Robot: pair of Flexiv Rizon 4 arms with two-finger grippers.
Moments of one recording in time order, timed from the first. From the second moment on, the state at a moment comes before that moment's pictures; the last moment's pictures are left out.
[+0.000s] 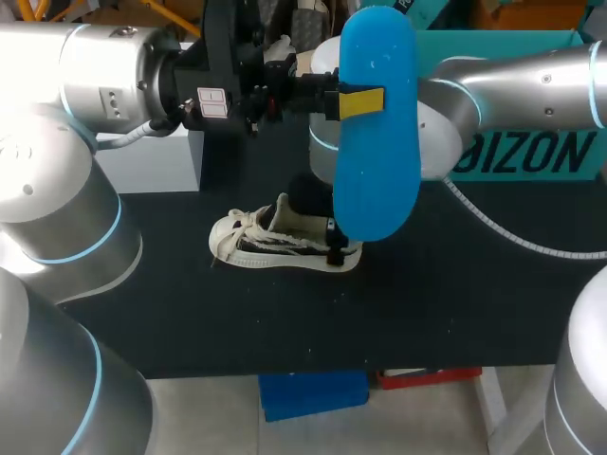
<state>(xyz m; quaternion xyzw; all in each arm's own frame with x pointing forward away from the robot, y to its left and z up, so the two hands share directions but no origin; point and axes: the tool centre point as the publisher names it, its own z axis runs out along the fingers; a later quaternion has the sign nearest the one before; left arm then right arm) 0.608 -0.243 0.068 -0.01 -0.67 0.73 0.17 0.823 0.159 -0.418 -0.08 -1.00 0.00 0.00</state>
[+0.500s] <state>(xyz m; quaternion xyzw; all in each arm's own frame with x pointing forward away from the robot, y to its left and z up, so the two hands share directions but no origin) 0.608 -0.243 0.068 -0.01 -0.67 0.73 0.17 0.831 0.176 -0.410 -0.03 -1.00 -0.08 -0.02</state>
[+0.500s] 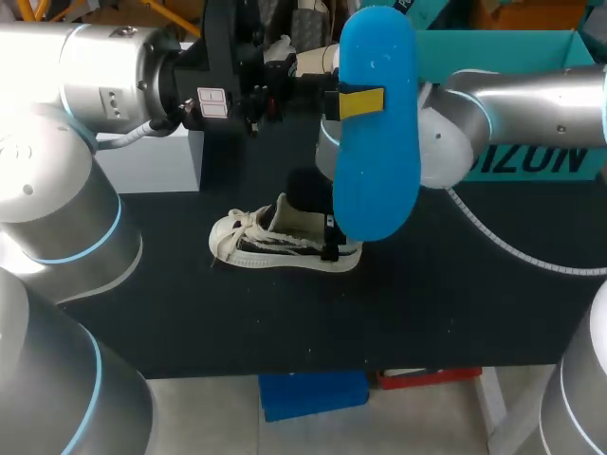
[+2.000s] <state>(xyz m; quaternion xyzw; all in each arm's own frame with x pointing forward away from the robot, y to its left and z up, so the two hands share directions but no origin) 0.608 -0.243 0.068 -0.01 -0.67 0.73 0.17 0.825 0.129 -0.421 -0.08 -0.91 -0.40 -0.06</state>
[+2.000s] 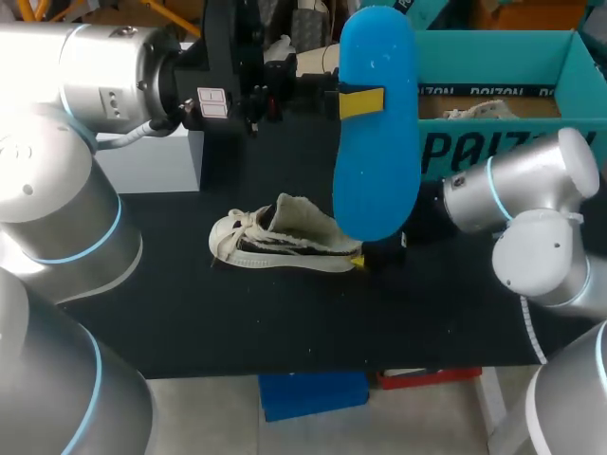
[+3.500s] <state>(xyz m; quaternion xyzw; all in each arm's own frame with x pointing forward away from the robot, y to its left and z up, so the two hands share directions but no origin) 0.608 -0.243 0.068 -0.01 -0.67 0.73 0.17 0.851 0.152 -0.364 -0.01 -0.97 -0.24 -0.01</state>
